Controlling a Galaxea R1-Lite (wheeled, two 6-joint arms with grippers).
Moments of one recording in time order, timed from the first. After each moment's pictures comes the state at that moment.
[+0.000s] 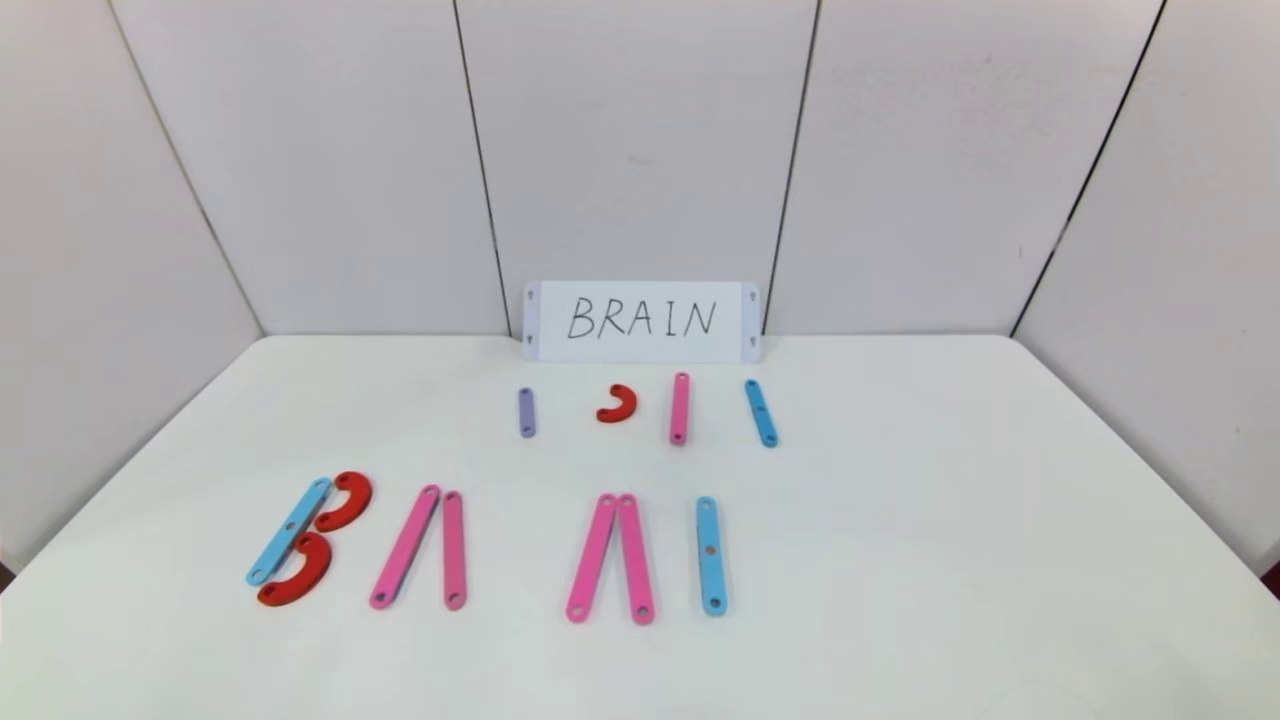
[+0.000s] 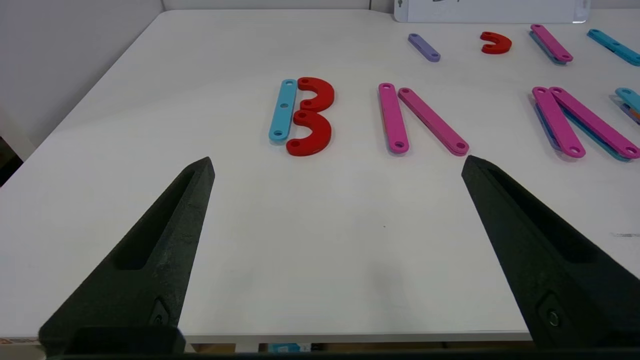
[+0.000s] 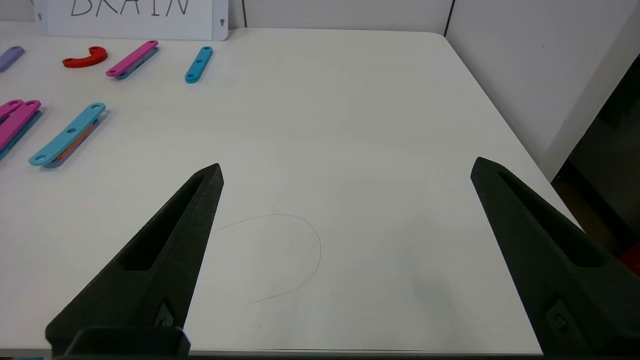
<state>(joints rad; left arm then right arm) -0.01 0.00 0.00 -0.01 0.00 -0.03 -0.01 0.00 0.00 0.00 0.00 0.00</state>
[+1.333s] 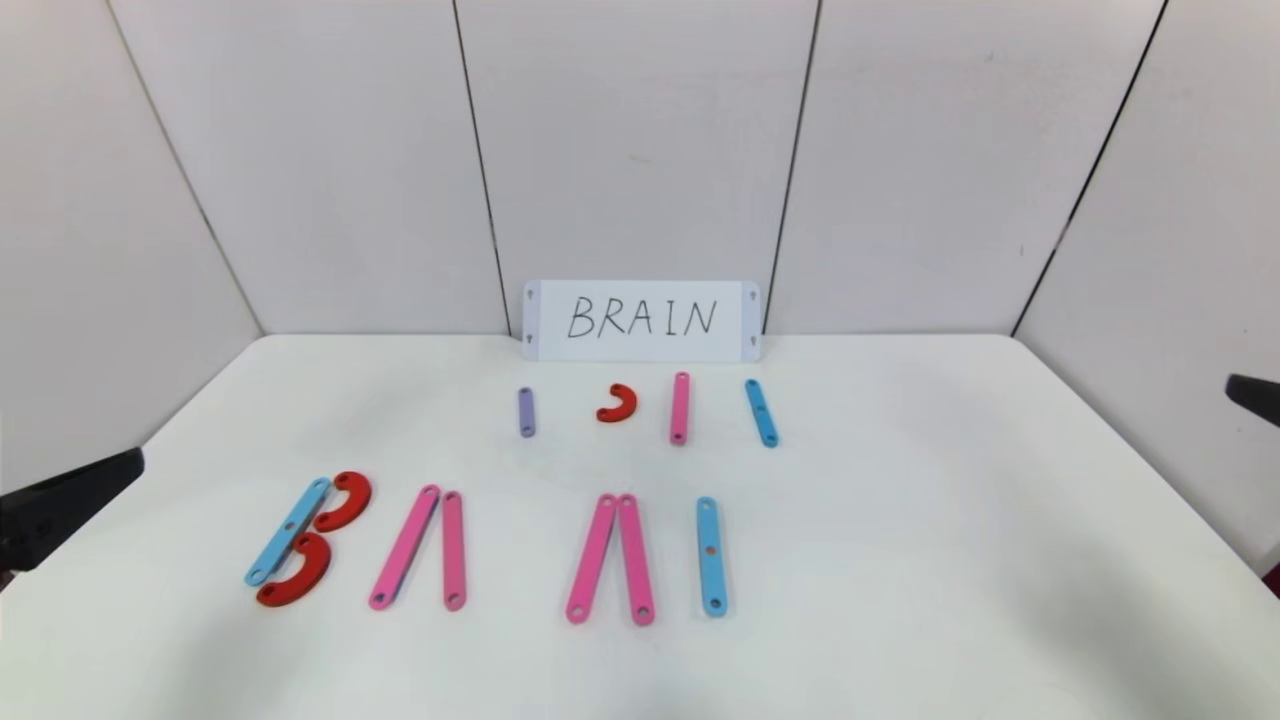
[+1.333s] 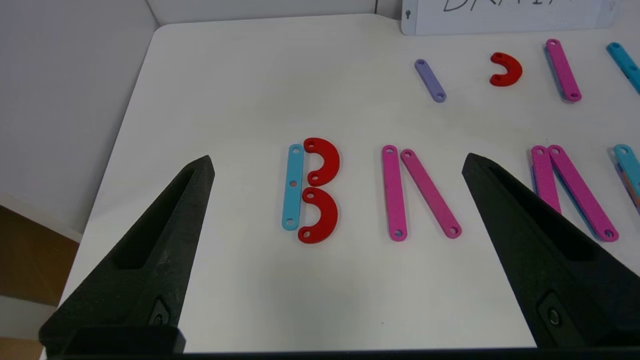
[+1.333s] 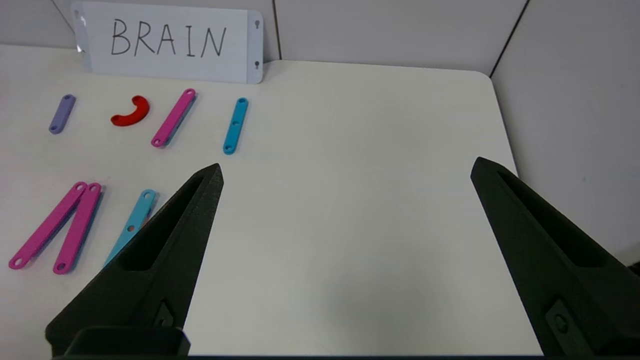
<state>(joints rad) -0.01 0.83 -0.69 0.10 0.00 0.03 -0.01 0.91 -0.76 0.06 0.11 0.00</state>
